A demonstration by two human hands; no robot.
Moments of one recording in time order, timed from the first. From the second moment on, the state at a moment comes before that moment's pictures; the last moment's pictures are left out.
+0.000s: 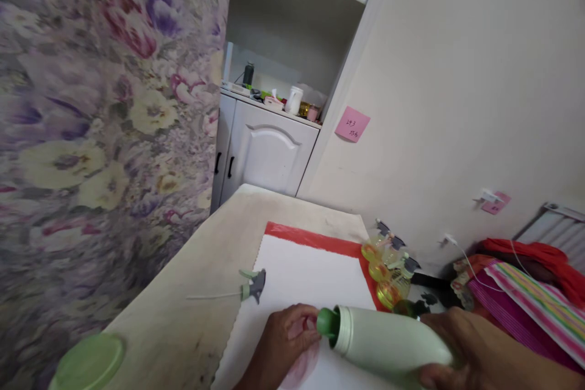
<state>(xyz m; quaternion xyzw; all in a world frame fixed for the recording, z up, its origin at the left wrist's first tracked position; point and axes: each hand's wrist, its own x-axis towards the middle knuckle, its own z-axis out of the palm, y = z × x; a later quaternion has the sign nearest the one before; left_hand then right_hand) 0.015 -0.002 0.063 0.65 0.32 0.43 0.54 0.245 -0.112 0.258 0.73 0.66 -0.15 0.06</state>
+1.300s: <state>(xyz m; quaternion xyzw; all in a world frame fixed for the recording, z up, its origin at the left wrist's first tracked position) 0.010 -0.001 0.065 0.67 0.31 0.42 0.53 0.240 -0.112 0.266 0.73 0.66 -0.13 0.08</state>
